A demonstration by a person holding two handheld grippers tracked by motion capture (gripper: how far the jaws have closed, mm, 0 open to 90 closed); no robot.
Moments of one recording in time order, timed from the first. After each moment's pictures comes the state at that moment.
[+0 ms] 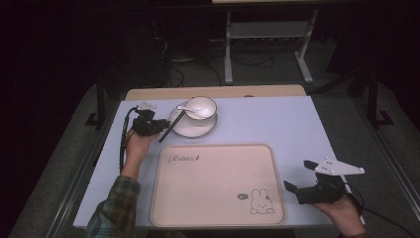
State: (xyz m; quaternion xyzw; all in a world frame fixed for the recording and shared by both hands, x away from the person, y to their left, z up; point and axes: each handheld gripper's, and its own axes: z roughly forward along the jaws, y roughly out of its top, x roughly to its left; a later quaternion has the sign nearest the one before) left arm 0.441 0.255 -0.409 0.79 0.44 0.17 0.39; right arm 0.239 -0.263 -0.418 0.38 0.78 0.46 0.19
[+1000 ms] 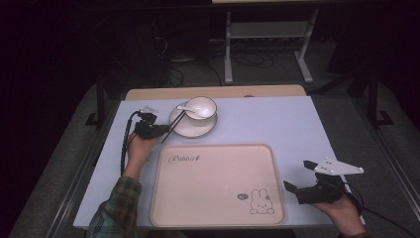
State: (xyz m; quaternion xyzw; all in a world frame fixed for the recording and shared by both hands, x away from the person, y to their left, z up) left arm 0.445 0.257 -0.428 0.79 0.46 0.15 0.37; right arm 0.240 -0.263 -0.420 0.38 0.78 0.46 0.19
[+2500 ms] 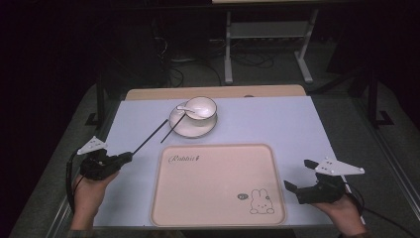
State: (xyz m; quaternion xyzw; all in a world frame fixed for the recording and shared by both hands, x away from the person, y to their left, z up) left arm 0.278 0.336 -0.380 0.76 0.47 0.17 0.42; right arm 0.239 -0.263 -0.417 0.38 0.78 0.46 0.20
